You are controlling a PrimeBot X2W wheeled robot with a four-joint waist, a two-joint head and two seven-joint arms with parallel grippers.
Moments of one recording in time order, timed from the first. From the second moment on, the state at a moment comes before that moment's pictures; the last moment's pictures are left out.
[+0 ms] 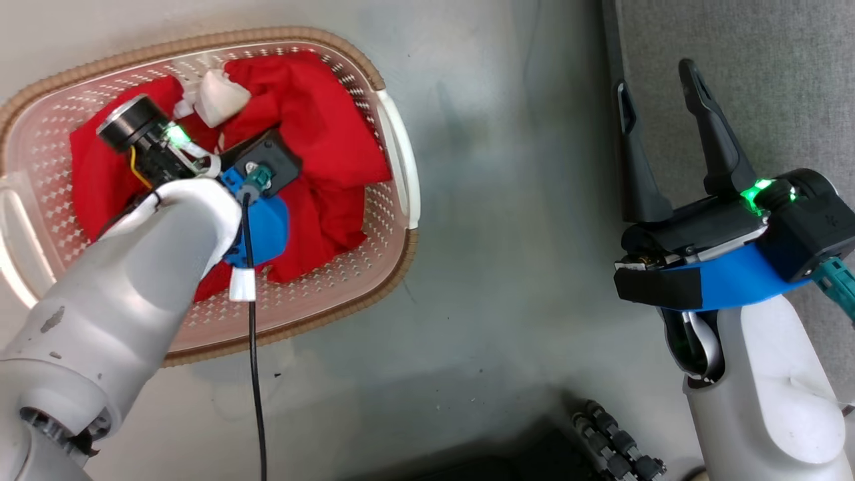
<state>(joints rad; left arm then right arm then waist) -1.13 0.30 -1.26 1.10 -0.40 -0.13 -0.26 -0.48 -0.05 0.11 0.06 0.14 0.13 -0.26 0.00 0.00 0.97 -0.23</state>
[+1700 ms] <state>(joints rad) -0.70 0.14 -0.53 0.46 -0.27 -0.12 -0.26 -0.27 -0.05 0.05 0.19 0.09 0.13 -0.26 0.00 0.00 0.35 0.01</state>
